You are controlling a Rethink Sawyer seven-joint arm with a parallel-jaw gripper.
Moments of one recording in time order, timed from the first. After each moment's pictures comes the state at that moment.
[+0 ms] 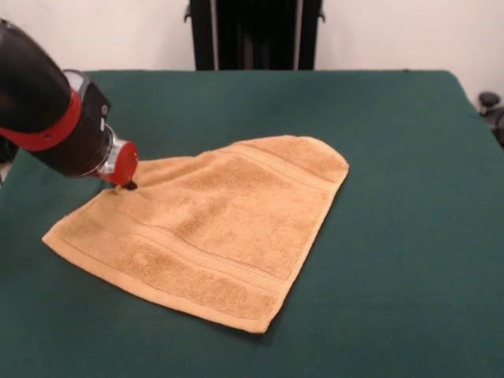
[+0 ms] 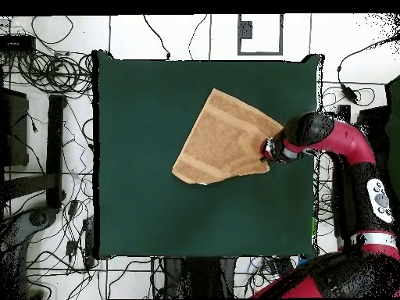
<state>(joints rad) -0.80 -0.18 0.59 1.03 -0.62 1.35 1.86</state>
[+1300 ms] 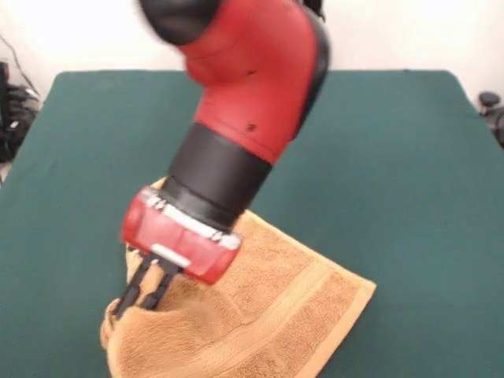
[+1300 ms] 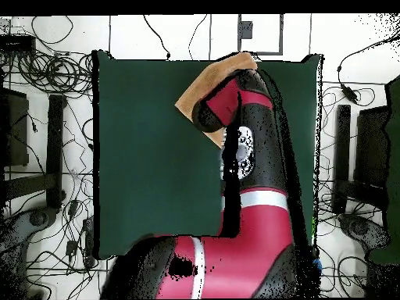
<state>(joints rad) -0.18 -0.27 0.17 0.85 -1.17 0.60 2.64</state>
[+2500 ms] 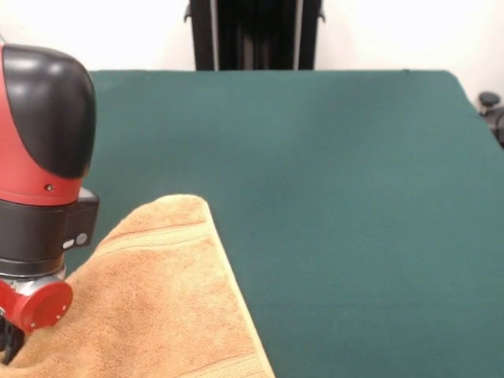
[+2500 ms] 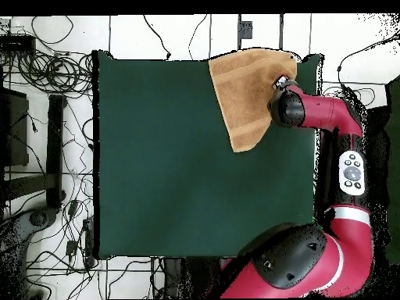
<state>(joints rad) -0.59 -0.13 0.44 0.76 -0.79 0.50 2.38</state>
